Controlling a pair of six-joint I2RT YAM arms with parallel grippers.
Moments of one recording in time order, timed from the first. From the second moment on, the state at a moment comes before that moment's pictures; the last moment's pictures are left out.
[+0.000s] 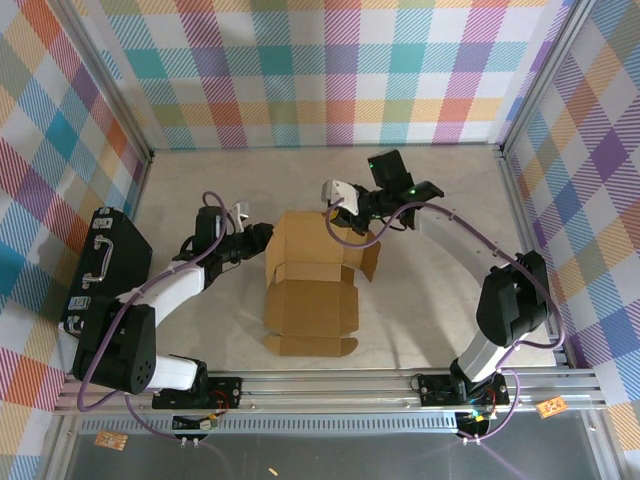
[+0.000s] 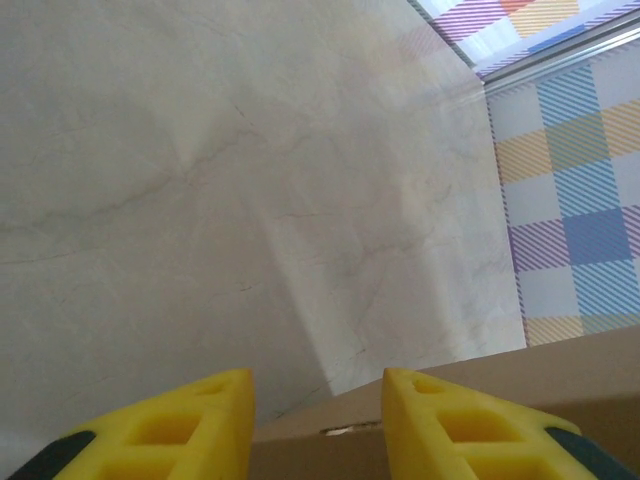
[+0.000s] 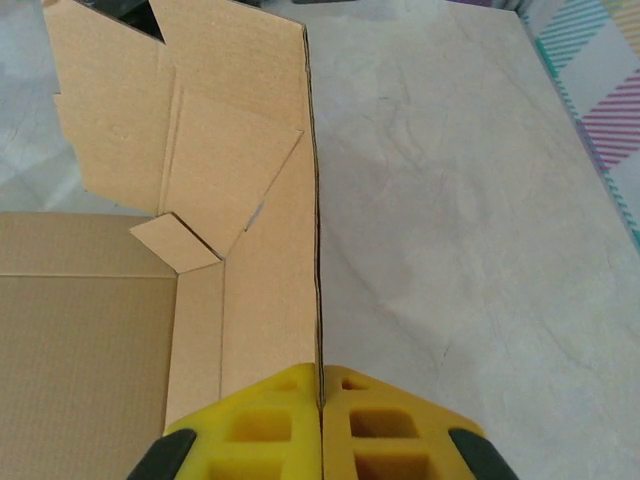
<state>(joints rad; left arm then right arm) -0.22 1.37 0.67 0.11 0.52 -0.70 0.53 1.66 1.42 -0.54 -0.63 -0.87</state>
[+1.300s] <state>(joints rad) -0.21 1.37 0.64 0.12 0.50 -0.74 0.66 1.57 0.82 0.51 -0.31 -1.42</state>
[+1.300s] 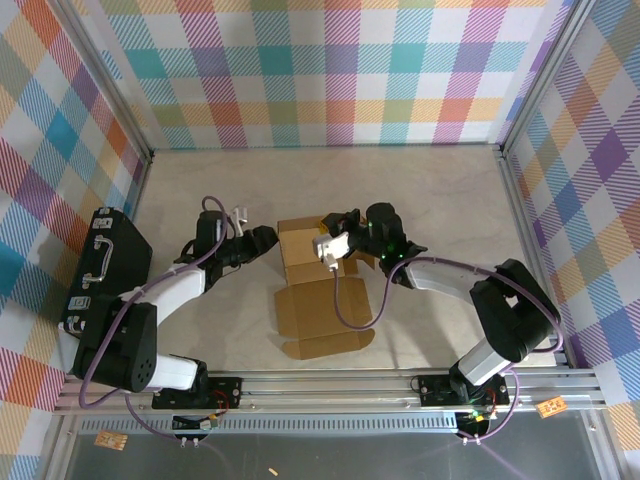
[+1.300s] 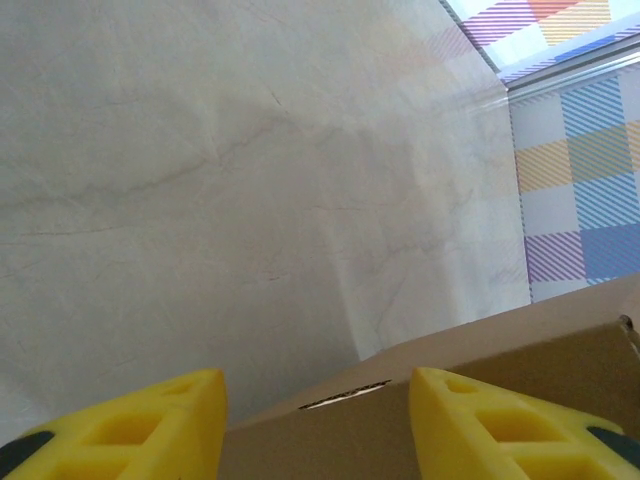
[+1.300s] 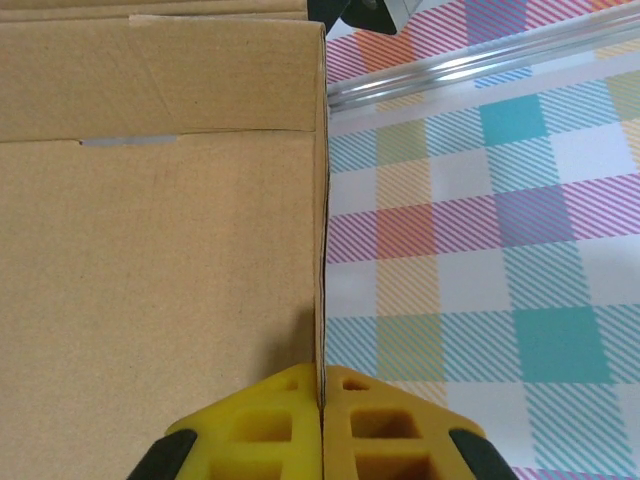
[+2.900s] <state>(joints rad) -0.40 1.18 0.26 0.53 0.19 -0.31 0.75 1.81 0.65 1.13 -0.07 -1.47</state>
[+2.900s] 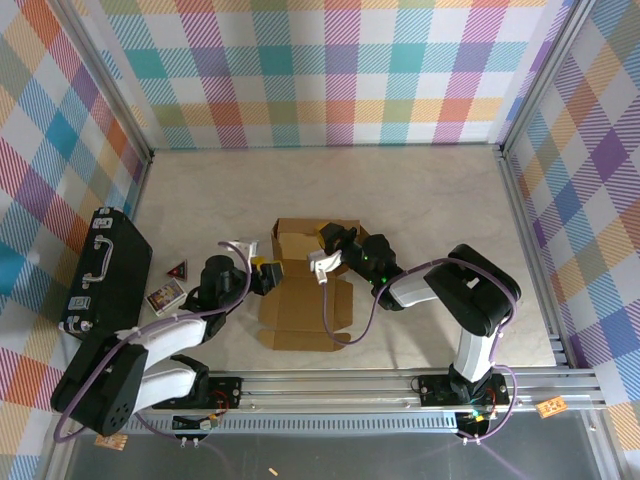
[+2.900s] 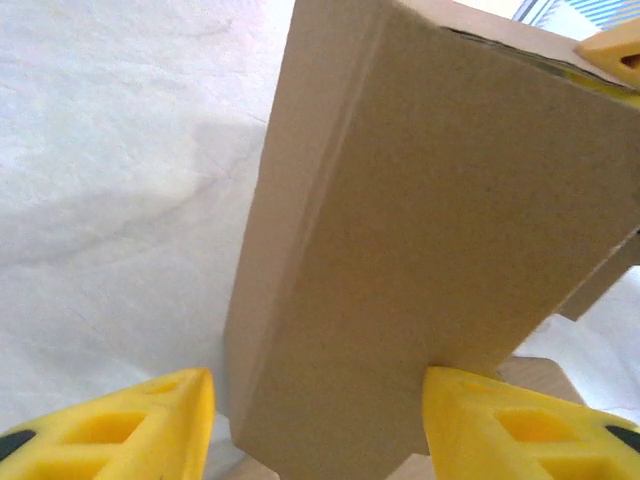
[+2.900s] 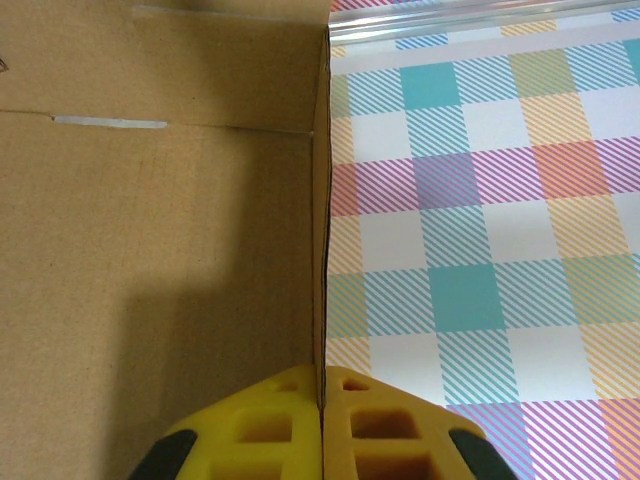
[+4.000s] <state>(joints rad) -0.54 1.61 0.37 0.97 -0.17 -0.10 0.75 1.74 0.62 1.07 -0.09 -1.44</state>
